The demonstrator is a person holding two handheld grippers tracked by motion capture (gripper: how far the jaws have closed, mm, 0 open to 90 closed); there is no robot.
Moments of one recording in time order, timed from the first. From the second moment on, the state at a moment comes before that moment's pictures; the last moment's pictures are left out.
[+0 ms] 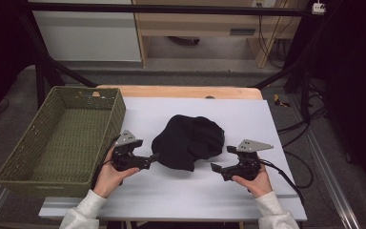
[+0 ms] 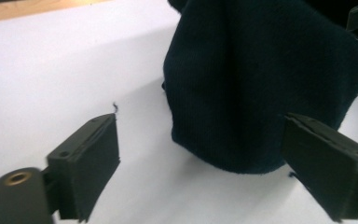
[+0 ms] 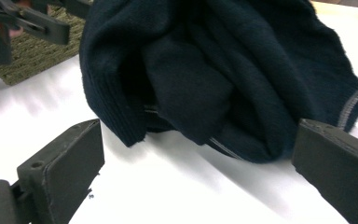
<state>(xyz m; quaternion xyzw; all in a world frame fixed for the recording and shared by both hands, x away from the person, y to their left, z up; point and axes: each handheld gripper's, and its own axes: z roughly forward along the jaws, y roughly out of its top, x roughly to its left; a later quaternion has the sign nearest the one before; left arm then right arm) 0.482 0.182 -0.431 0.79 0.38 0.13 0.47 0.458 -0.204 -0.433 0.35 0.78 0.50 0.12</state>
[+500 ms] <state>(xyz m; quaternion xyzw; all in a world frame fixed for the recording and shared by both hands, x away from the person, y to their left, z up) 0.491 0.168 -0.448 0.79 0.37 0.12 0.47 0.466 -0.174 -0.442 0.38 0.79 0.48 0.11</state>
